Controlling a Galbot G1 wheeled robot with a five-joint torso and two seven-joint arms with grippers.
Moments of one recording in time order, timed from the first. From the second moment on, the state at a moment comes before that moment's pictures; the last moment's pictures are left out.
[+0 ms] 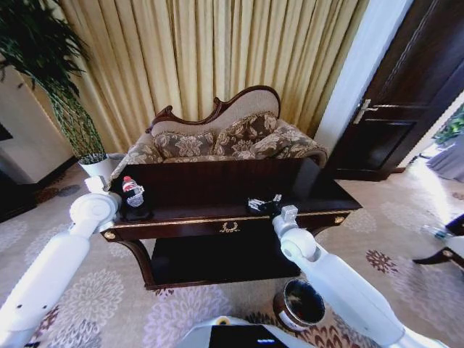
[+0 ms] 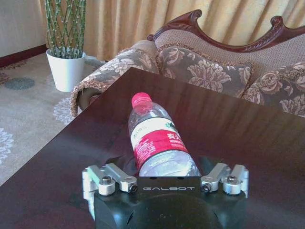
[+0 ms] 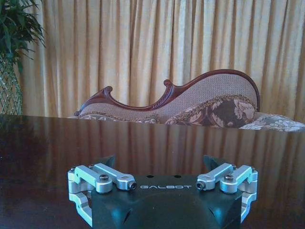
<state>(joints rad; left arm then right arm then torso) 0.88 -0.72 -0.44 -1.91 -1.50 0.63 -0.89 -0.99 0.91 0.05 1.95 0.64 -0.20 0.39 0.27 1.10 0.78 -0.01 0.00</state>
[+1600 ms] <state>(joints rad) 1.03 -0.33 -0.46 -2.08 -0.62 -0.13 0.20 -0.88 0.81 0.25 2.31 1.43 -0.29 0.32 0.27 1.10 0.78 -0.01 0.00</state>
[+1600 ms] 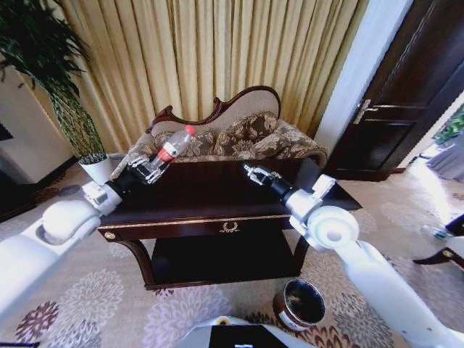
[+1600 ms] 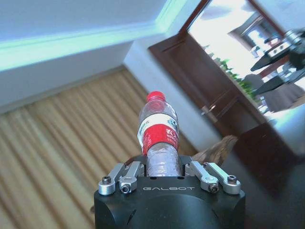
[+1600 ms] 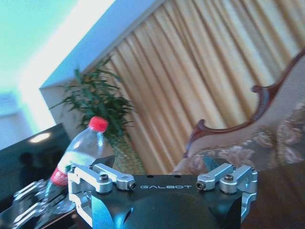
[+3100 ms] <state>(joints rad) 0.49 -0.70 0.18 -1.87 -0.51 -0.16 0.17 -0.75 0.85 0.18 2.12 1.35 -0.30 0.22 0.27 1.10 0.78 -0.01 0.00</state>
